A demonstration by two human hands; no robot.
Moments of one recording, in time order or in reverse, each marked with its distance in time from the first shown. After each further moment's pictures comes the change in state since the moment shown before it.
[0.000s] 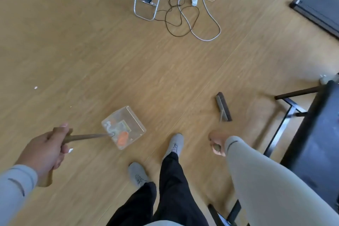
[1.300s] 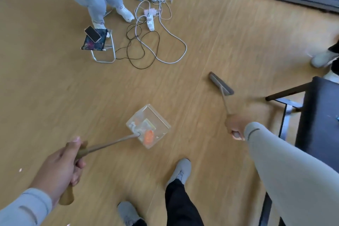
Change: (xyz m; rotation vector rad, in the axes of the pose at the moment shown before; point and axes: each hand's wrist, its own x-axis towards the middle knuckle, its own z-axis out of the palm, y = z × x) left_hand -0.029 0.300 0.294 0.285 -0.168 0.237; right_hand 0.089 -0.186 -0.287 0.054 0.223 -0.141
